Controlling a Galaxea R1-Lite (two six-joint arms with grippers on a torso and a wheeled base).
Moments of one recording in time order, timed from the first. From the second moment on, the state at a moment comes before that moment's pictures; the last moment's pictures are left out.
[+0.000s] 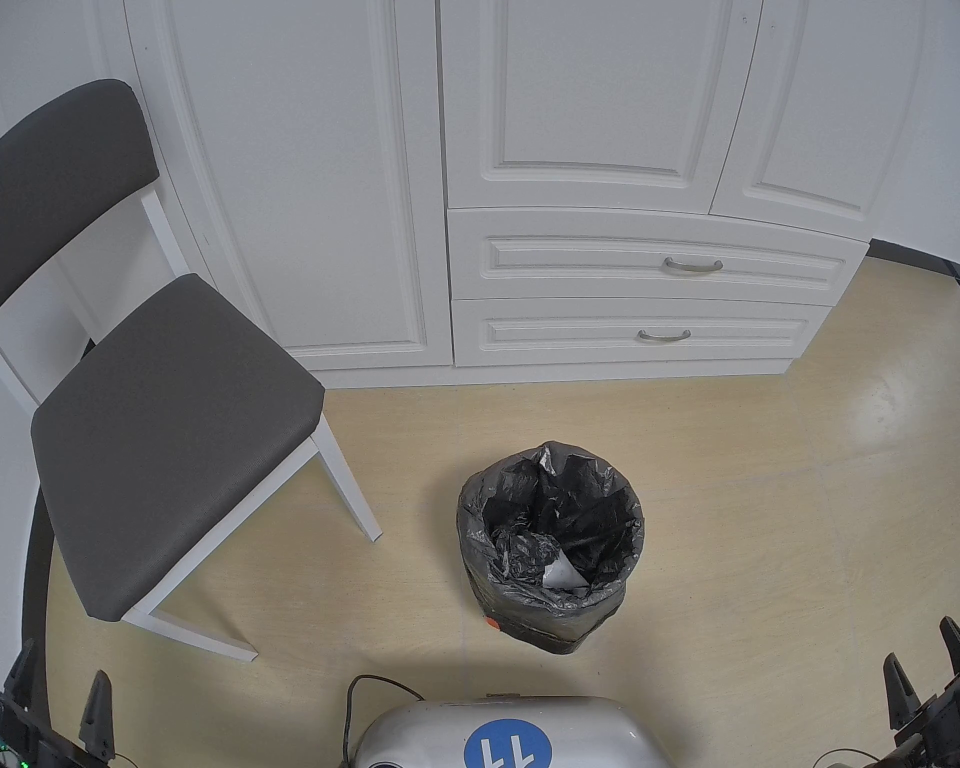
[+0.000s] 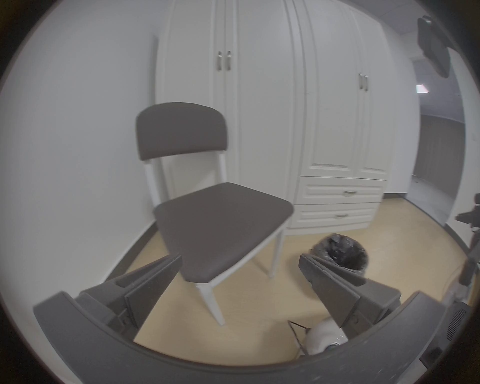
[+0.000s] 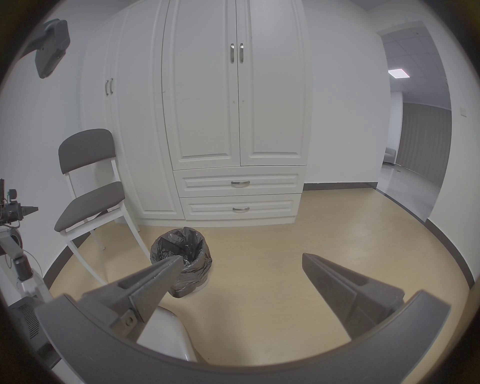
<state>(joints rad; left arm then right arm) 0.00 0.01 -0.02 0.01 0.07 -0.02 0.00 0.01 -0.02 0.01 0.01 0.00</state>
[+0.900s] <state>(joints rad) 0.00 0.02 -0.02 0.01 0.00 0.01 0.00 0.02 -0.02 0.00 0.00 -0.01</state>
